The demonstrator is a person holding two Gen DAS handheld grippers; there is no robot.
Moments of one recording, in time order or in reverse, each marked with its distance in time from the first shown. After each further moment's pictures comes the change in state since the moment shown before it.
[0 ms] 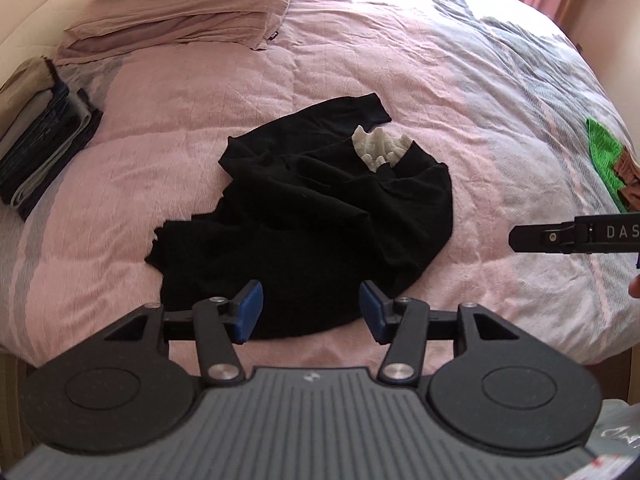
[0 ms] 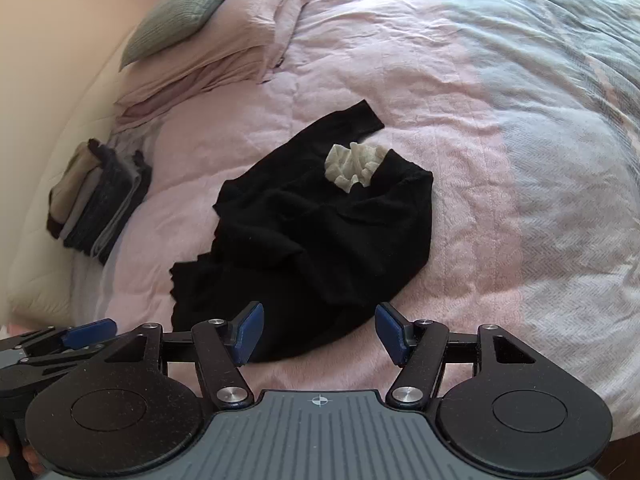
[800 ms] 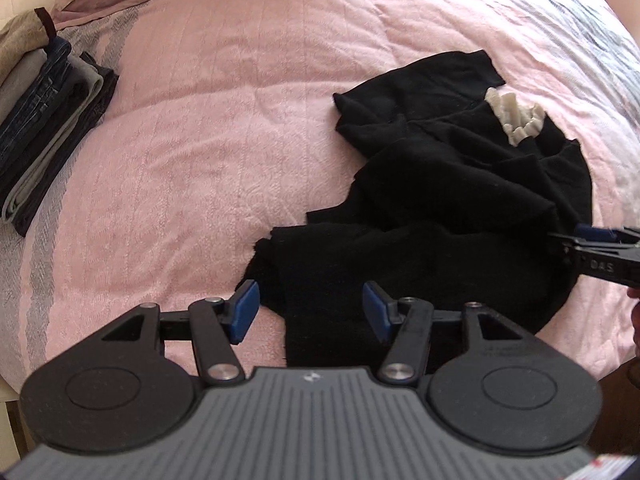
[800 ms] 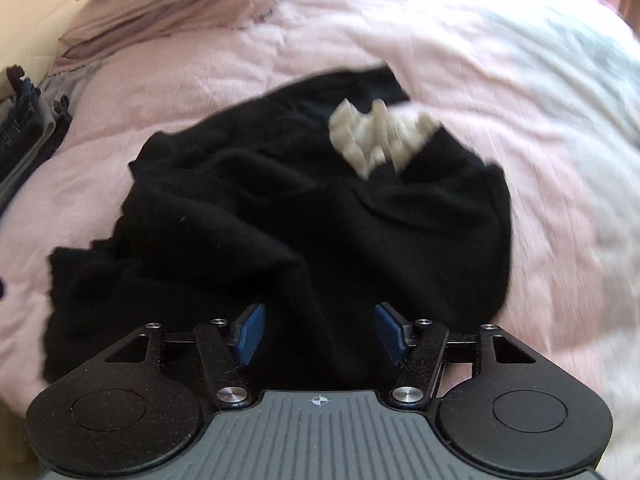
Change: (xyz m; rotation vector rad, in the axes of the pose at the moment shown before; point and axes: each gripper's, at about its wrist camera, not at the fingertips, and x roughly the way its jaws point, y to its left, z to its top) left arm 0.133 0.166 0.026 0.043 0.121 0.036; right arm 0.212 0.040 -0.025 -0.198 -0.112 -0.257
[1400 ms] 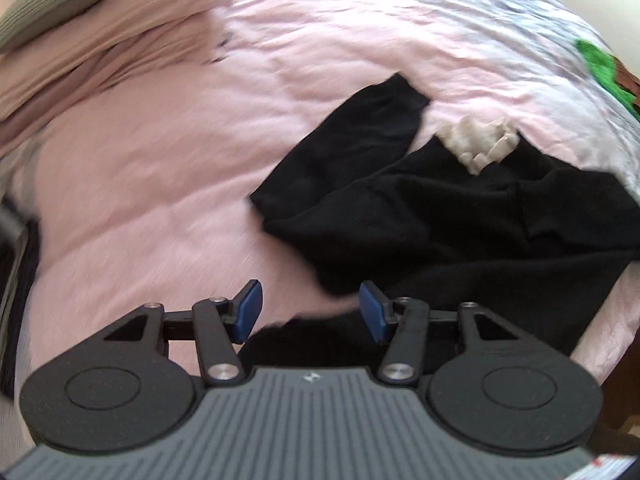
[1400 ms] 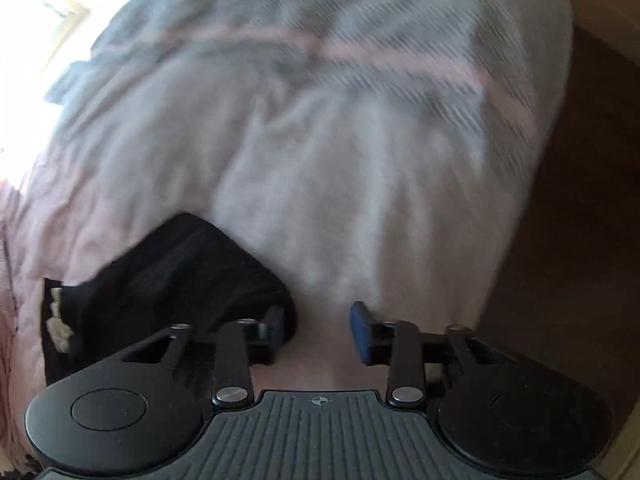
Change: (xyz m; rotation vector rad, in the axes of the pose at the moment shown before) left arm 0.031 -0.056 0.071 0.349 -0.141 -0.129; right arm -0.140 -0.310 -0.174 1.186 0.035 -0.228
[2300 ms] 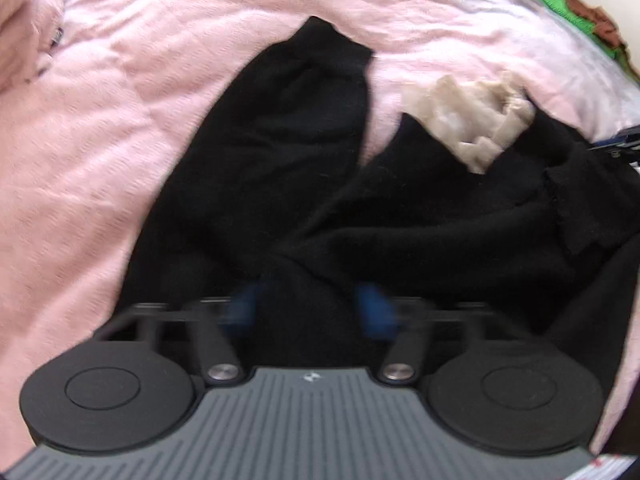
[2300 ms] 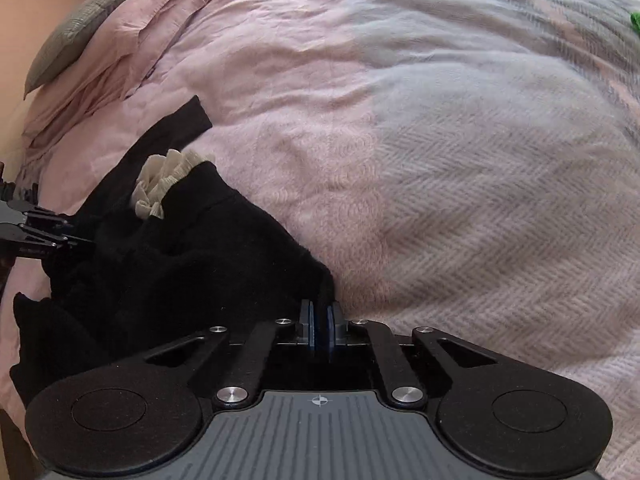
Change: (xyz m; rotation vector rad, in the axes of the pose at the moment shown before) left arm 0.165 -0.024 0.068 0.226 0.124 -0.259; right arm 0.092 0.212 0.006 -0.964 0.070 0.330
